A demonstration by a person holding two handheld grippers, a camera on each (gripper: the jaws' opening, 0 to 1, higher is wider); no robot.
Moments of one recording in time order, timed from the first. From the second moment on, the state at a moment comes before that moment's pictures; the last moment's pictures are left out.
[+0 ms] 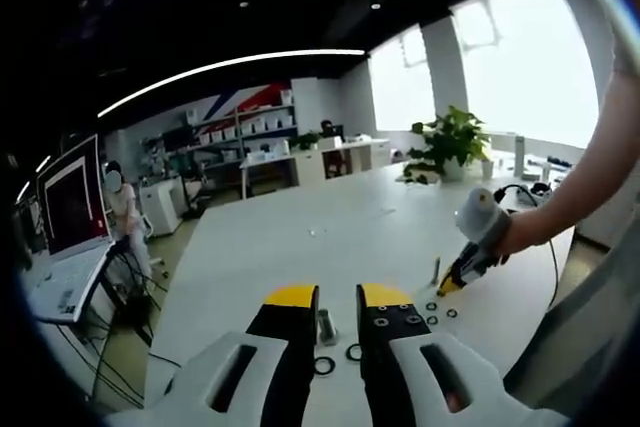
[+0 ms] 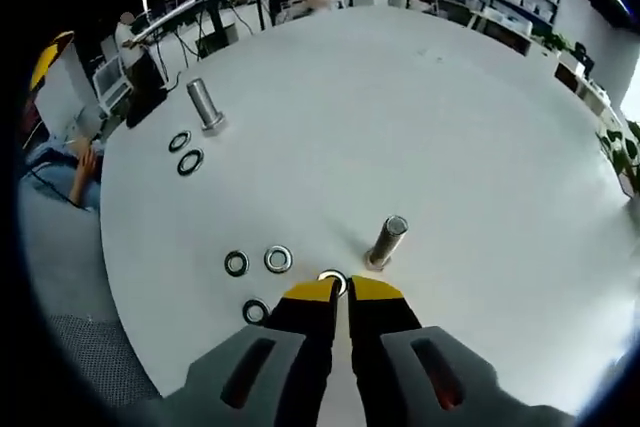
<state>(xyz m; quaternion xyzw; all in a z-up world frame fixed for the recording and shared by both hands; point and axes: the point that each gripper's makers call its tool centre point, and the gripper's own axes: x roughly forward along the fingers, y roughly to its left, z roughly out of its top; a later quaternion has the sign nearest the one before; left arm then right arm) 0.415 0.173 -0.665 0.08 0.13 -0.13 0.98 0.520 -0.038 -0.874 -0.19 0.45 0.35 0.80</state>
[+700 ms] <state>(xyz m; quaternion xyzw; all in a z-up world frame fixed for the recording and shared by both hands) 0.415 0.176 -0.666 0.08 0.14 -0.12 0.98 0.518 -0.046 -0.873 -0.17 0.44 0.35 0.81</state>
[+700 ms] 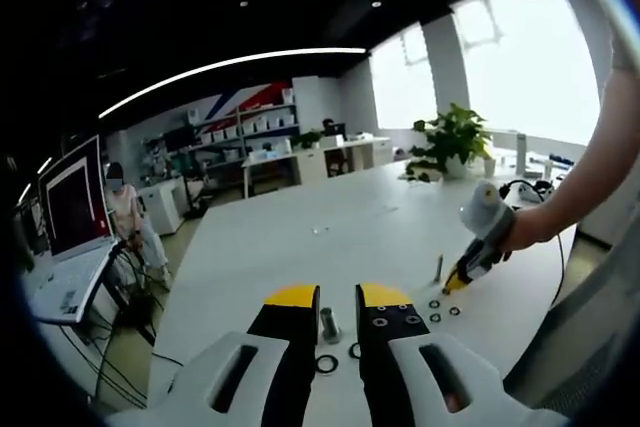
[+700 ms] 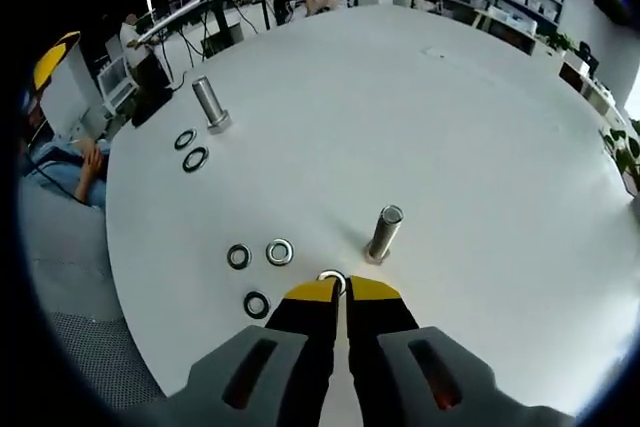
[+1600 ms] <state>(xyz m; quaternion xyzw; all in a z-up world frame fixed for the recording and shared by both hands) 0.415 0.176 -0.665 0.08 0.13 -0.12 0.98 0.523 -0.051 -0.839 -0.14 0.41 0.35 0.83</state>
